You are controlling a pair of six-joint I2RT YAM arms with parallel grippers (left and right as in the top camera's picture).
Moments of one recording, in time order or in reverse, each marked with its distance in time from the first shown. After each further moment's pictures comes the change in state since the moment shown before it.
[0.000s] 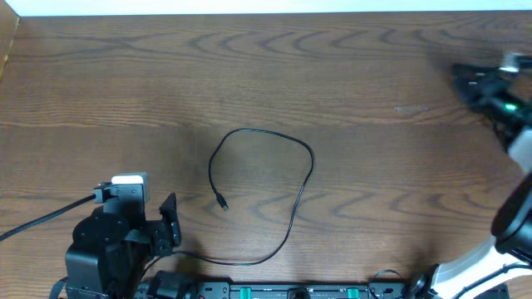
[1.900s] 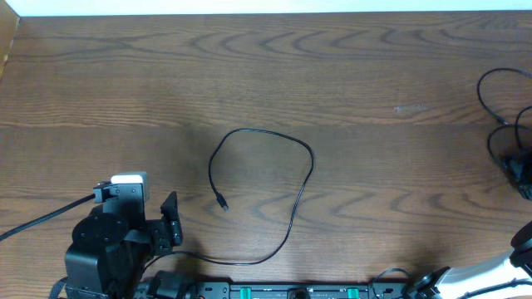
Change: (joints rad) left arm 0.000 0.000 0.000 -0.002 -0.003 0.006; right arm -0.359 -0.045 -0.068 -0.645 0.971 -0.339
